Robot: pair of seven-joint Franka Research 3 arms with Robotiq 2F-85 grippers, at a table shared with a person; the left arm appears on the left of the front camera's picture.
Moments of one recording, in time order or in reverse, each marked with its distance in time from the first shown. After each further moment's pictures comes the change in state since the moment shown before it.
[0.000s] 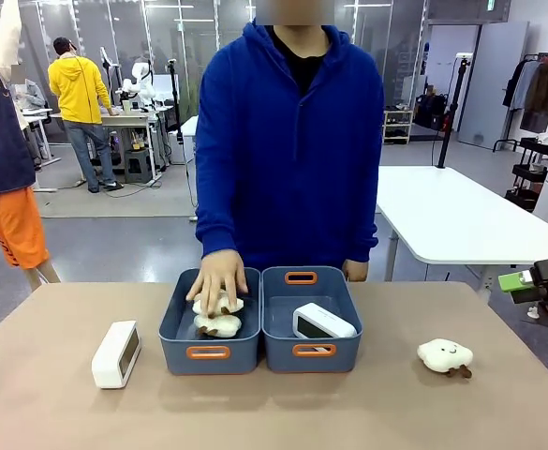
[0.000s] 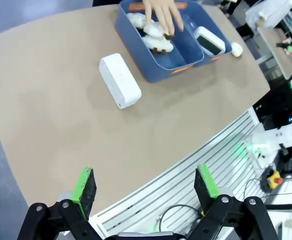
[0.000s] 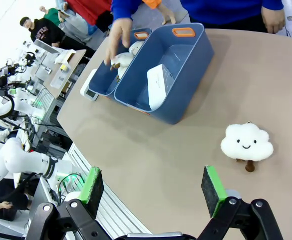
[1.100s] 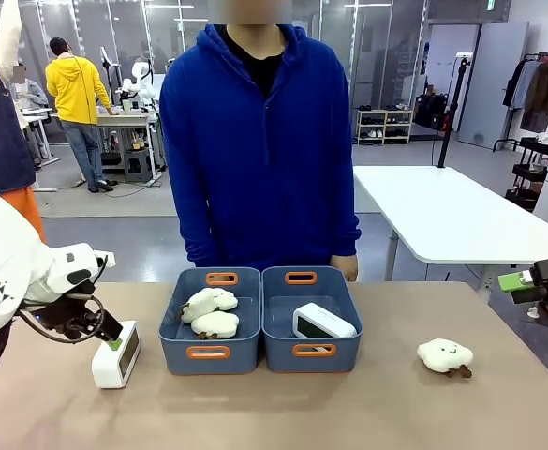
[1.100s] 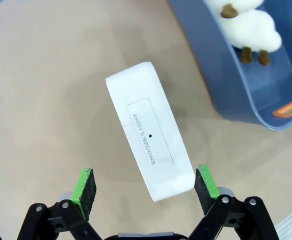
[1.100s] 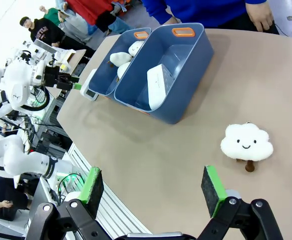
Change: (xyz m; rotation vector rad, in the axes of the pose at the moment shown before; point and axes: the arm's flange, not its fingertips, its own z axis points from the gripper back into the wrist) left arm 0.058 -0.008 -0.301 0.373 0.237 0.001; right arm 0.000 0.000 0.000 -0.001 0.001 0.000
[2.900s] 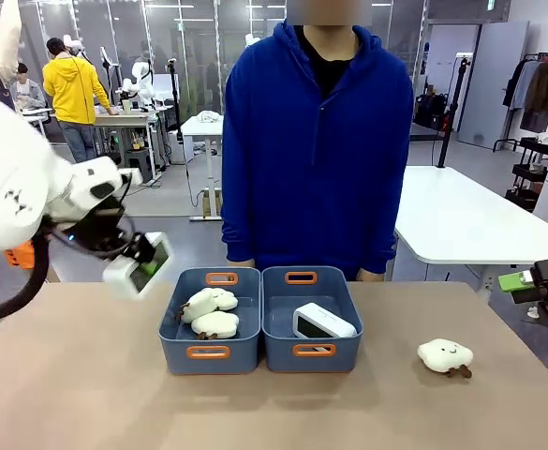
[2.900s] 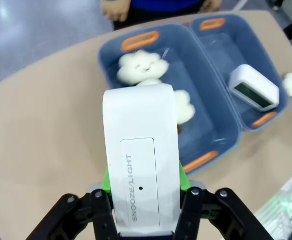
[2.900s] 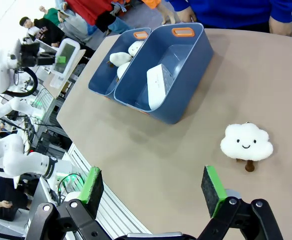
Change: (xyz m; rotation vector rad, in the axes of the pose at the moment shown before) left arm 0.094 -0.066 0.106 -0.116 -0.199 -0.058; right arm 0.000 0.000 0.000 -0.001 -0.001 -0.001
